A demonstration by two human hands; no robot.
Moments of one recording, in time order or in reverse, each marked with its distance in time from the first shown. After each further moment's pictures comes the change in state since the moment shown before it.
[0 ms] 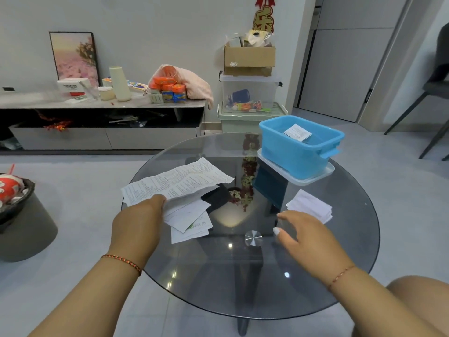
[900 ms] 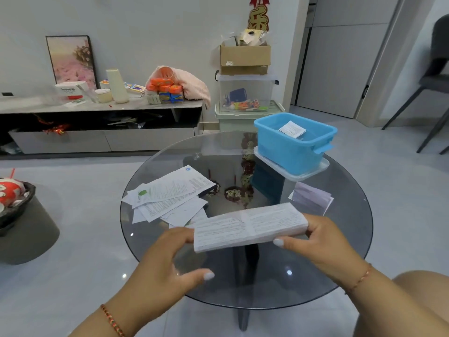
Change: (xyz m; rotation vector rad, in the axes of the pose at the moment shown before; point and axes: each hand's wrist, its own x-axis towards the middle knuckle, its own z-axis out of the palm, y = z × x) left_hand -0.068 0.045 -0.062 -0.893 -0.365 0.118; right_hand -0.023 -0.005 -0.024 0.808 -0.130 0.029
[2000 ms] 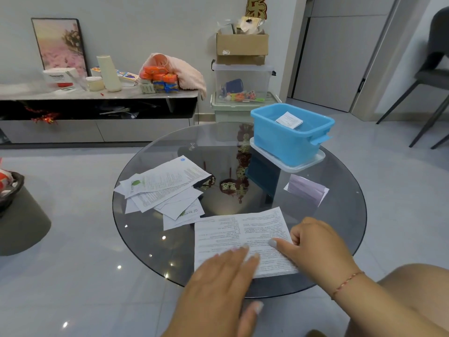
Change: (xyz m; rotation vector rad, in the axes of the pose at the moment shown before) left_hand -0.025 0.023 0.085 0.501 0.148 0.446; right_hand -0.010 0.000 0.012 -0.923 0.111 0.283
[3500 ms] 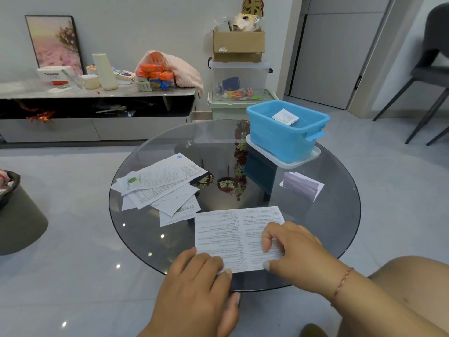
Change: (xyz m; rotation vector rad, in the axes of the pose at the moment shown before) left_hand -0.009 -0.013 -0.003 0.202 0.179 0.076; right_hand -0.016 -0.009 0.000 0.112 -0.271 -0.194
